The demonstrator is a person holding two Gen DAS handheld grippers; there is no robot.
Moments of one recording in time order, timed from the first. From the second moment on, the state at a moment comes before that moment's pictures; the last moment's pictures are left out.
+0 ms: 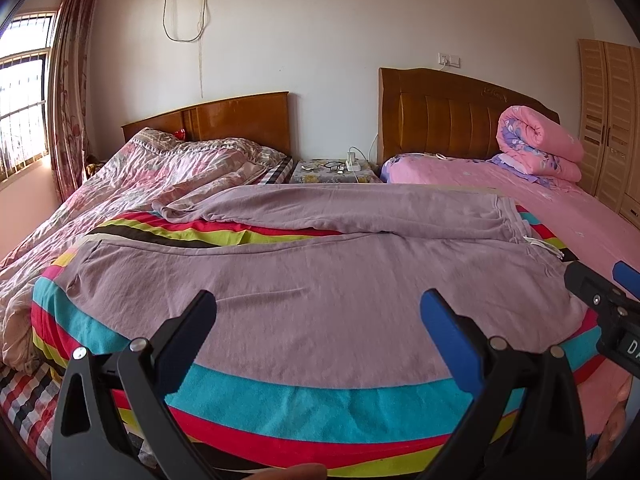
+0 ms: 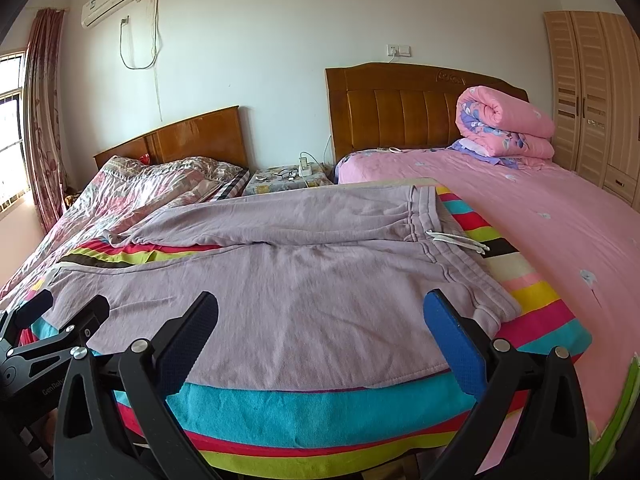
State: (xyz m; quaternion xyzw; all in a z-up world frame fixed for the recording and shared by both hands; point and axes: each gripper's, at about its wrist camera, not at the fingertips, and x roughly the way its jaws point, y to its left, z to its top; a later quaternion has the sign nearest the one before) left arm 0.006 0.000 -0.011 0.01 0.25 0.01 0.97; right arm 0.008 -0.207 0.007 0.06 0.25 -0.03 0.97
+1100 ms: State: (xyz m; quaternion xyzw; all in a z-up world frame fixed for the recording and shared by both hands) left arm 0.000 -0.004 -0.010 0.02 0.24 0.01 0.97; right arm 0.004 -0.220 0.006 0.07 0.25 -0.04 0.97
